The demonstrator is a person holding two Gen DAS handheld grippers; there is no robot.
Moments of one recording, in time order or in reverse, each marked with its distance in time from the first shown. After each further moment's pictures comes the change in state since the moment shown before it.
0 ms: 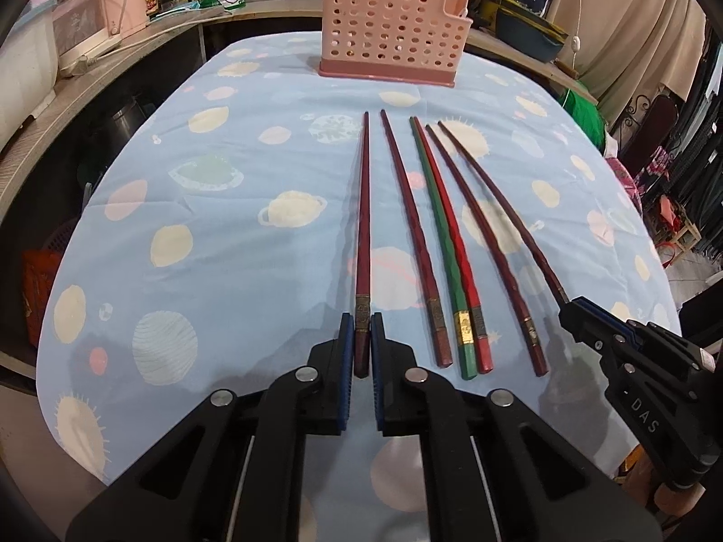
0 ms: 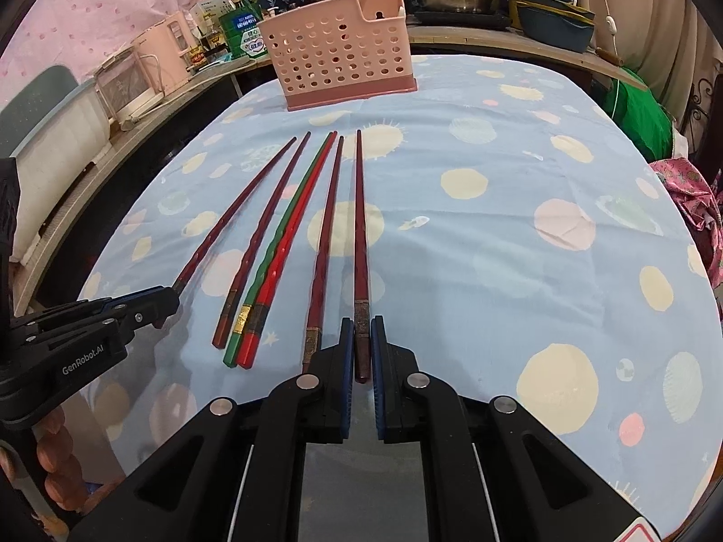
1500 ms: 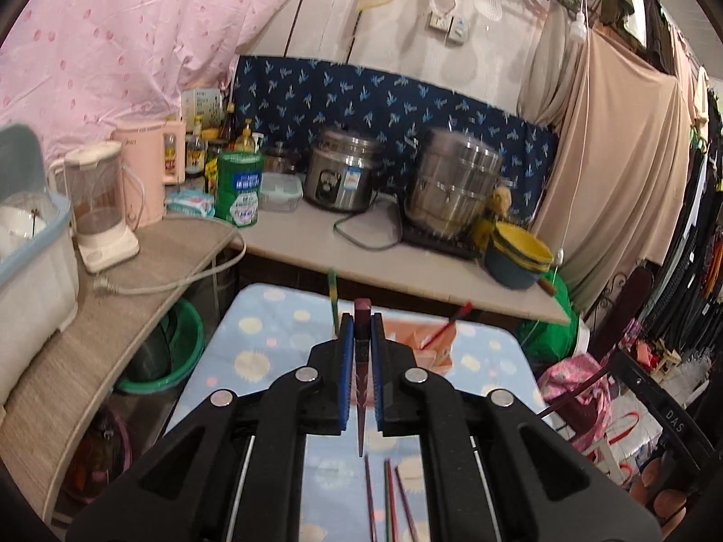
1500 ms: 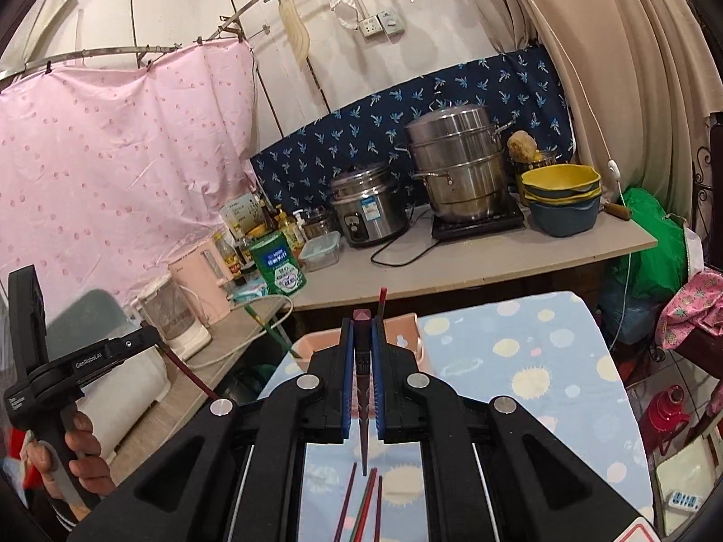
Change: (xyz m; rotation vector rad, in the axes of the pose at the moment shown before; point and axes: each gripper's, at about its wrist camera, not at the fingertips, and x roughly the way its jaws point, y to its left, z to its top) left arm -0.162 0.030 0.249 -0.107 -0.523 -0.062; right arm -0.133 -0.033 0.237 0.116 -0.522 0.165
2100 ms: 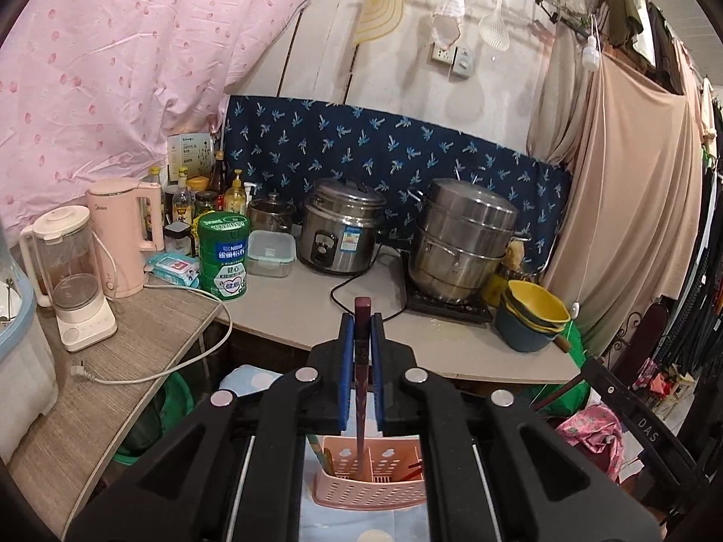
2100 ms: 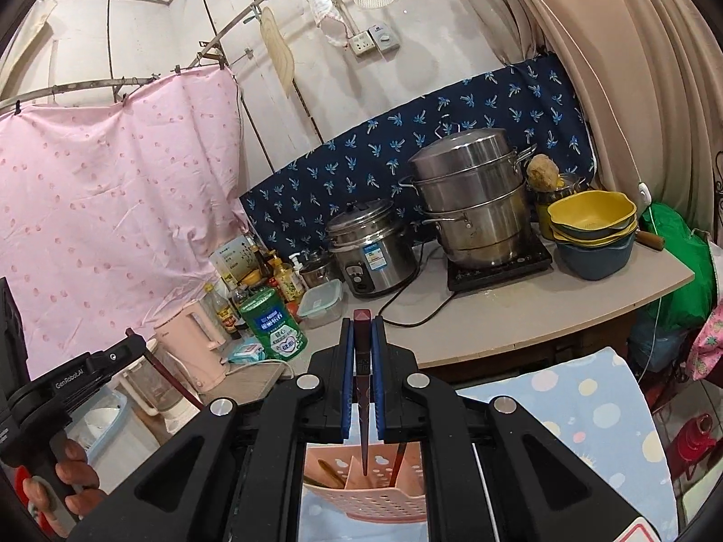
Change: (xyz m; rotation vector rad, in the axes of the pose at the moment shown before) left arm 0.083 -0.021 0.091 0.023 -0.098 0.025; right arm 0.118 0.004 0.087 0.053 -0.059 0.004
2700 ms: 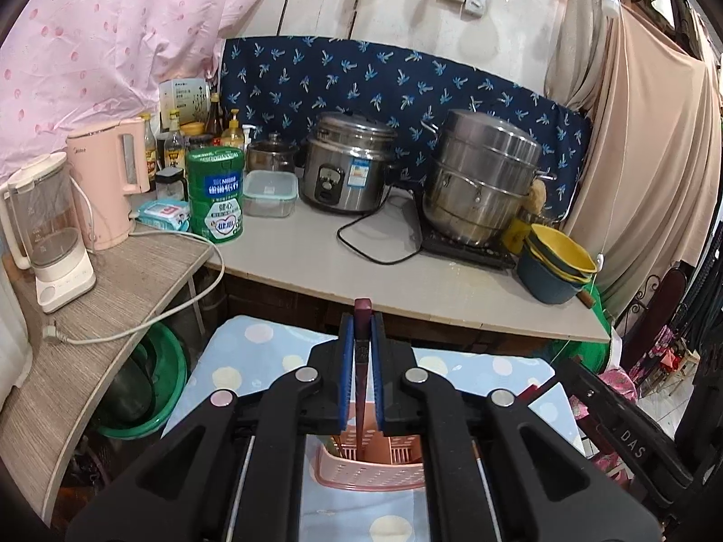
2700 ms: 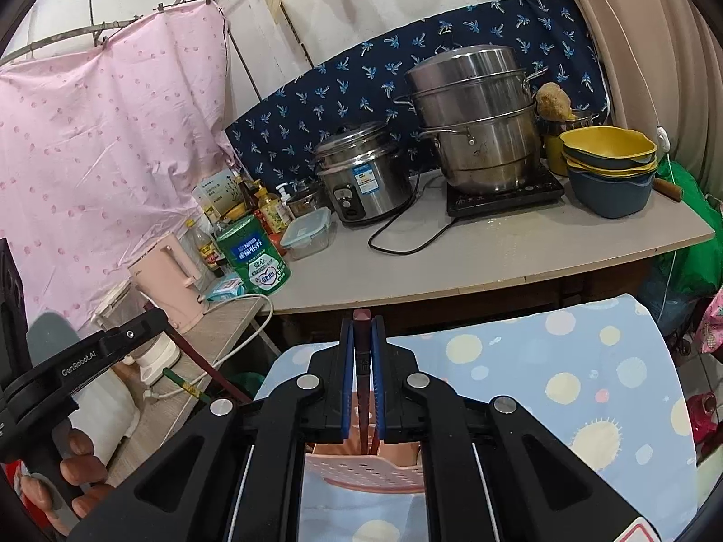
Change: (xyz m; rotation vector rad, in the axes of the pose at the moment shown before) left arm 0.076 0.008 -0.060 0.010 0.157 0.027; right arm 0.073 -0.018 -0.058 -0.019 0.194 -0.015
